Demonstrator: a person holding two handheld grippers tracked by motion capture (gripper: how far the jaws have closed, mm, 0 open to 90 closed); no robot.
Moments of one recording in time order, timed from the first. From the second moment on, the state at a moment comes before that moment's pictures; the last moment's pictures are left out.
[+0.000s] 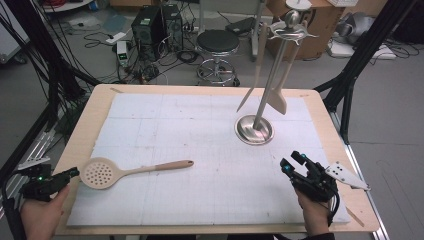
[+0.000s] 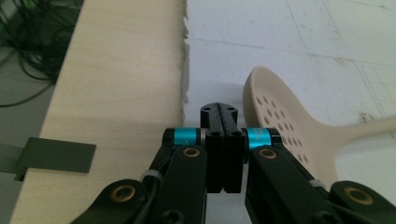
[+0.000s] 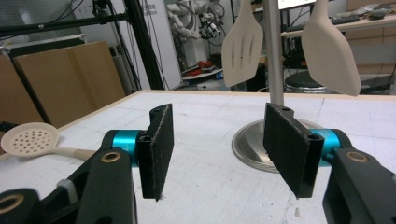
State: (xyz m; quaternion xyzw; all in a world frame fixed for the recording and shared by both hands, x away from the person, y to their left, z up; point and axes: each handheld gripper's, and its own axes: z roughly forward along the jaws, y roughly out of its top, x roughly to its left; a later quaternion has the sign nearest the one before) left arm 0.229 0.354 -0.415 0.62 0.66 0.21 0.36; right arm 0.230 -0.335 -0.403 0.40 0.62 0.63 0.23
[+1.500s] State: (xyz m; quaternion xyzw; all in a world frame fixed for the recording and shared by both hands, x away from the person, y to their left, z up) left arm 0.253 0.175 -0.410 0.75 0.50 0.11 0.42; right arm 0.230 -0.337 -0.406 0.41 0.62 0.63 0.23
